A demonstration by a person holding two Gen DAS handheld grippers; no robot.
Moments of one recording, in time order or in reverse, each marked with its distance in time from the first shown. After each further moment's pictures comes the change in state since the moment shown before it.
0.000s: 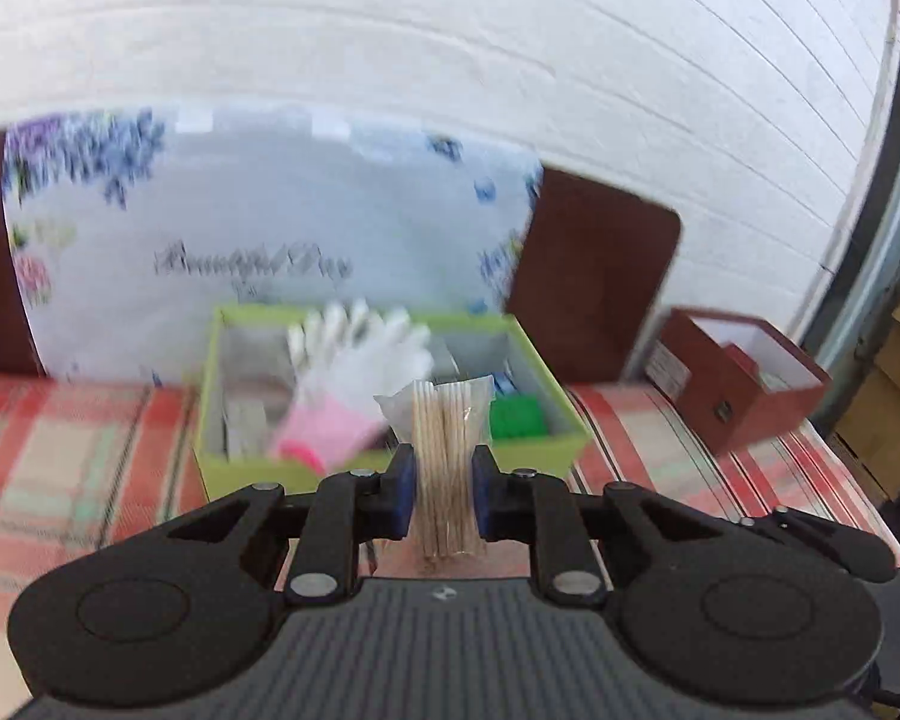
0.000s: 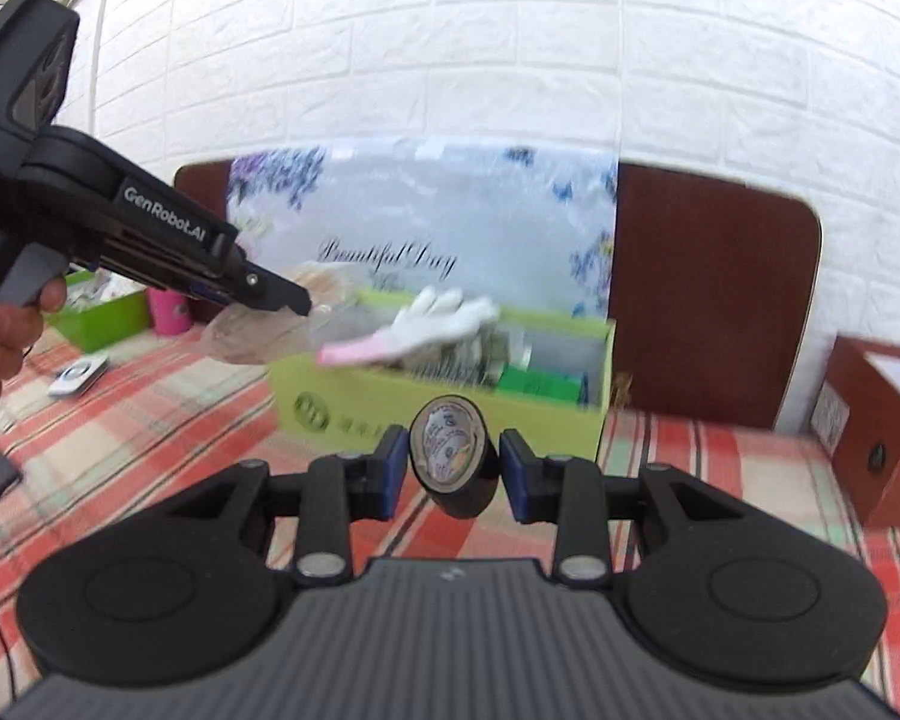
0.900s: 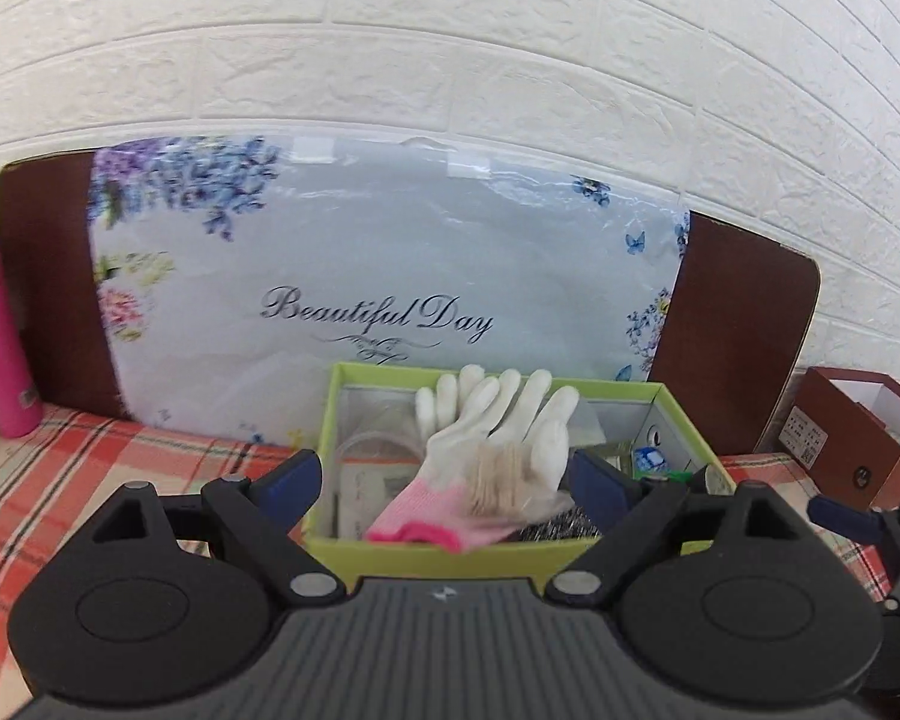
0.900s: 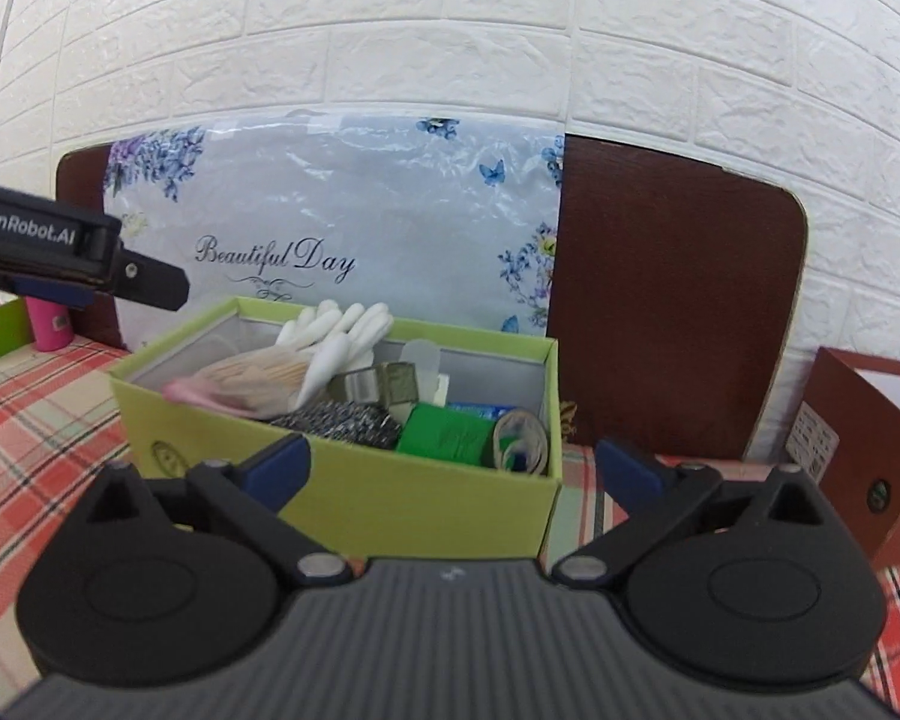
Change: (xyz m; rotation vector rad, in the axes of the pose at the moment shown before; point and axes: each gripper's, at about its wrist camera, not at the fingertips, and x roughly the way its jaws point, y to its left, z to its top) left arm 0.026 0.033 -0.016 -0.029 -0.130 0.227; right arm 0.075 -0.016 0.005 0.035 0.012 -0.161
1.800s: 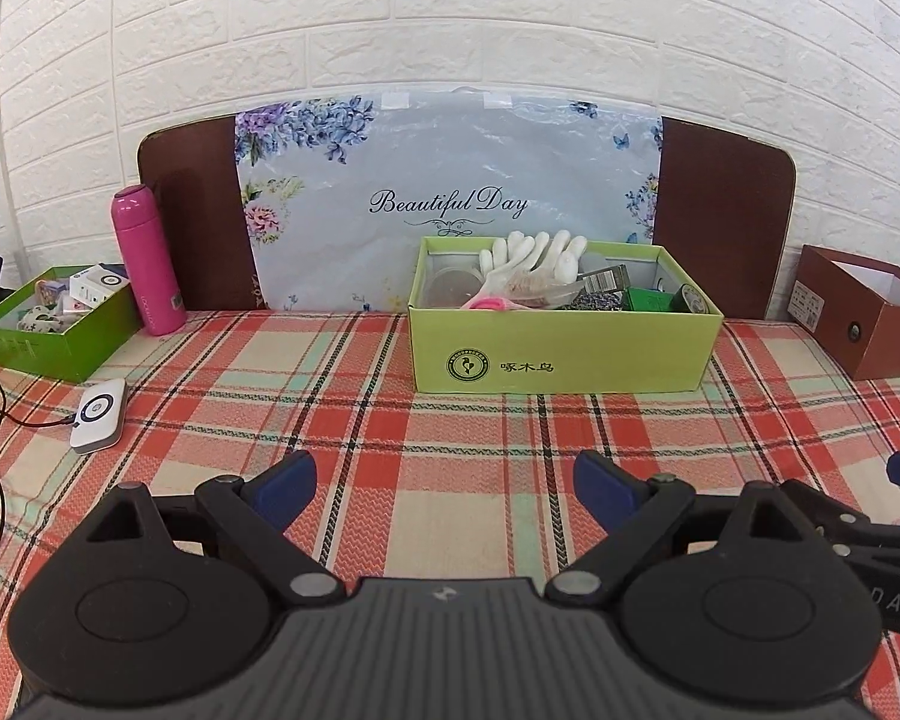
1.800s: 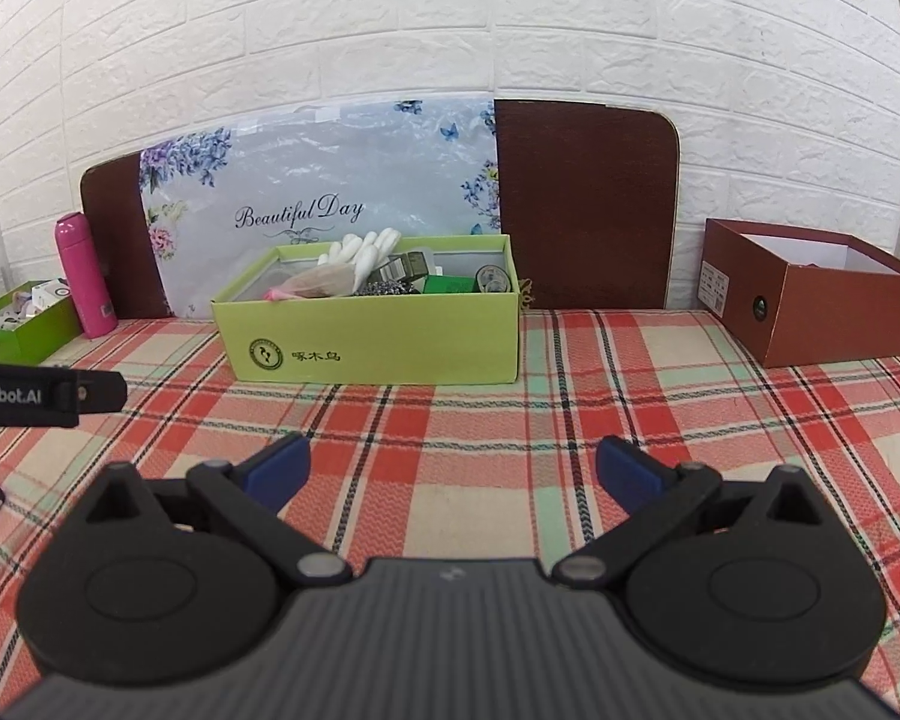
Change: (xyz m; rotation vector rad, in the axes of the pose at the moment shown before) left arm -0.138 -0.015 -0.090 0.073 0.085 0.160; right arm -0.155 0.026 -0.053 0.152 0.091 -0.064
